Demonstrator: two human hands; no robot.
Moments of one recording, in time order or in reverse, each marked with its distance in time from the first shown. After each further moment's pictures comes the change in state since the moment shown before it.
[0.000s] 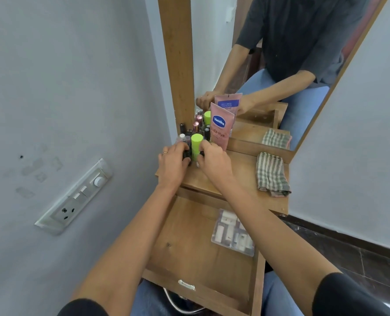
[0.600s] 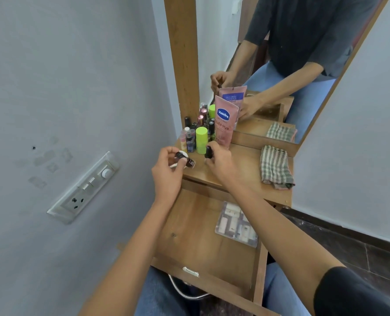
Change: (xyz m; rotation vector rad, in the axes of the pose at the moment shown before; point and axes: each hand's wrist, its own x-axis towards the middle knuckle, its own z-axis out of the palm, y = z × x) left_hand -0.055 -0.001 -0.024 -0.682 0.209 -0.265; right_hand -0.015 0.026 0.020 0.237 -0.063 0.004
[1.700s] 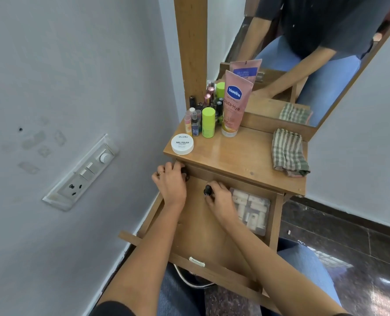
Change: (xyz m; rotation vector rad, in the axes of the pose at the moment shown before) left_hand -0.022 -0.095 0.019 0.952 -0.079 -0.003; right_hand -0.111 0.046 0.092 0.063 -0.127 0.144
